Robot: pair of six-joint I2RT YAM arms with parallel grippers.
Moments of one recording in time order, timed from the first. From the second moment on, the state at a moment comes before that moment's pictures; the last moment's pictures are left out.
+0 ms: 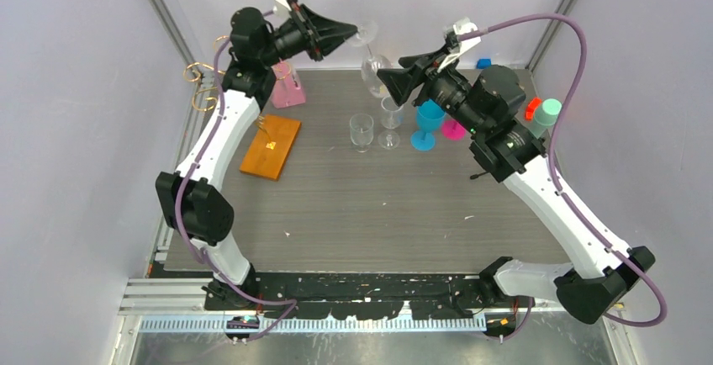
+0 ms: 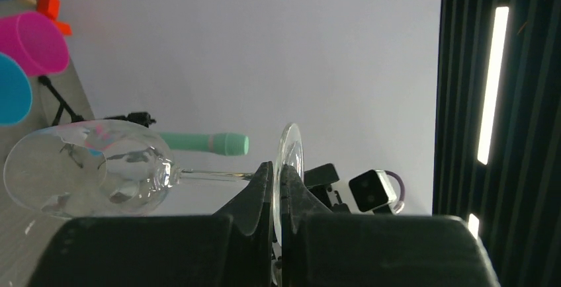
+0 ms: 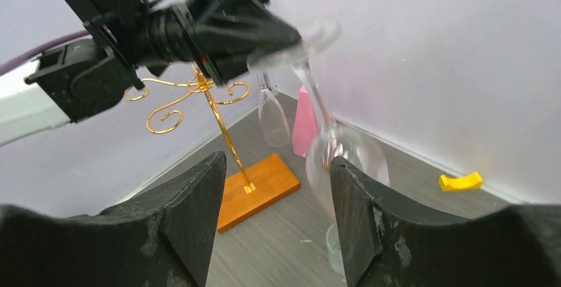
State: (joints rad) left arm -0.27 1.72 1.81 0.16 0.81 -1.58; right arm 0.58 1.19 1.39 -0.03 -0.15 0.20
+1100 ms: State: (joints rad) left arm -0.29 1.62 1.66 0.19 0.82 -1.68; right arm 0.58 1.46 1.42 0.22 -0.28 -0.08
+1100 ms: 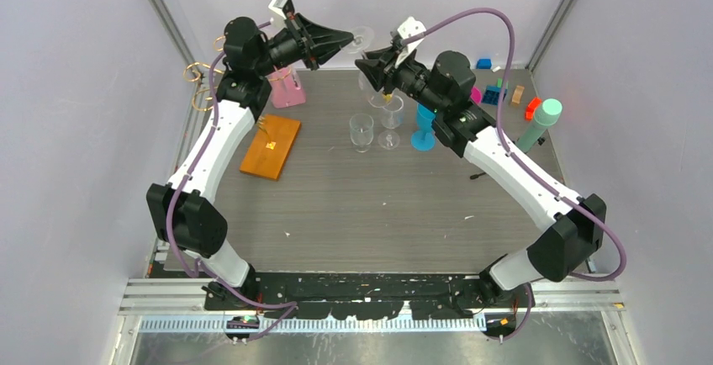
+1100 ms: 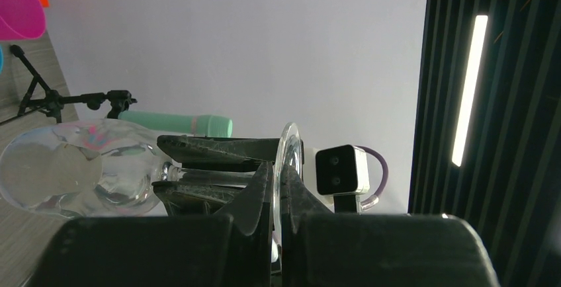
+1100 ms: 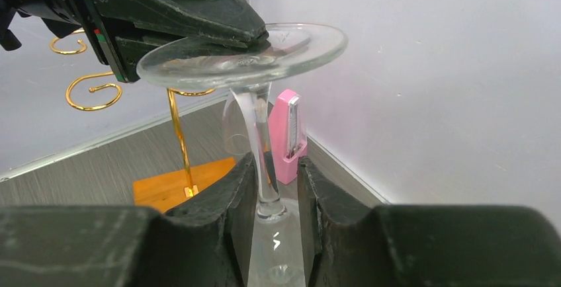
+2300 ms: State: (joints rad) left arm -0.29 1.58 1.57 0.12 0.72 -1.52; right arm 0.58 1.51 1.41 0.43 0.14 0.31
